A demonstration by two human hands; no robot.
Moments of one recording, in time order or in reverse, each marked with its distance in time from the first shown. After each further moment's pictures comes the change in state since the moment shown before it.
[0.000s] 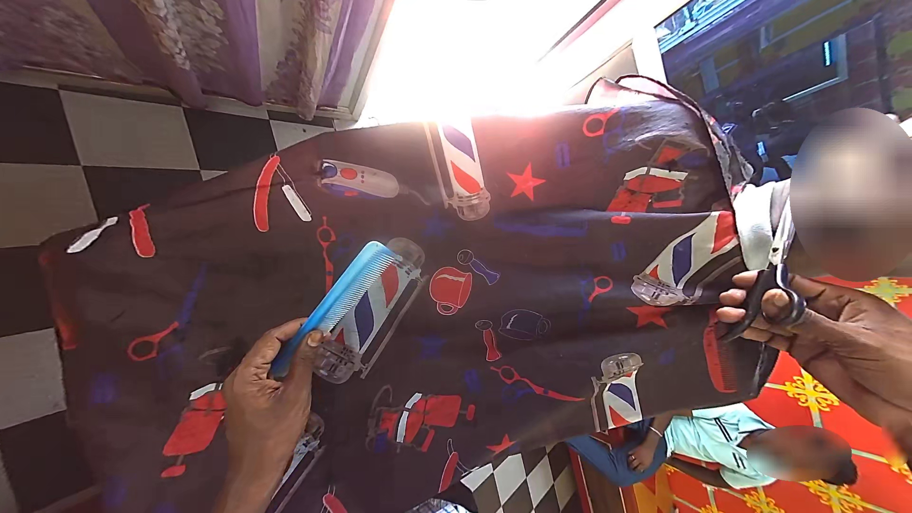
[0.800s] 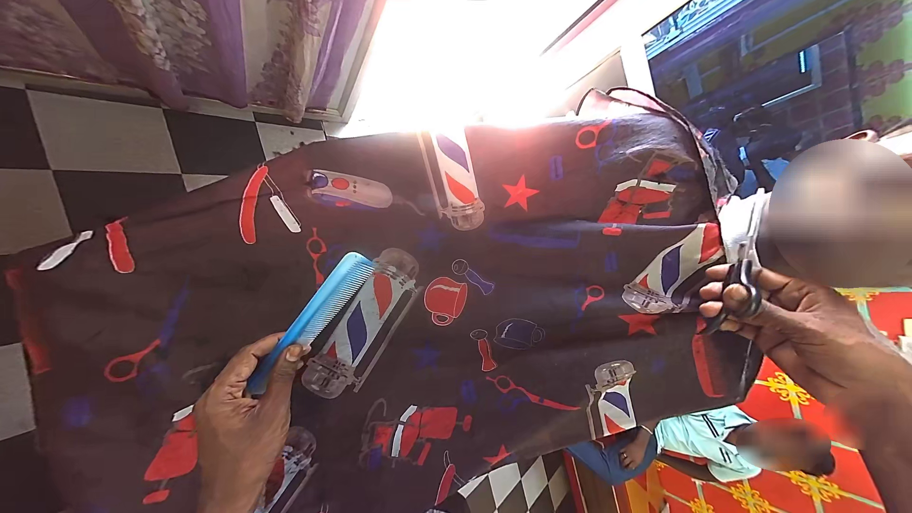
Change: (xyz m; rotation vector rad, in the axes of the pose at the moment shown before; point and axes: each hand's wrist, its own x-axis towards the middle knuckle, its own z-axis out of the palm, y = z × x) left_hand 0.006 -0.007 -0.008 0.005 0.002 -0.008; right_hand 0.016 -0.004 0.011 -0.019 -0.001 -0.019
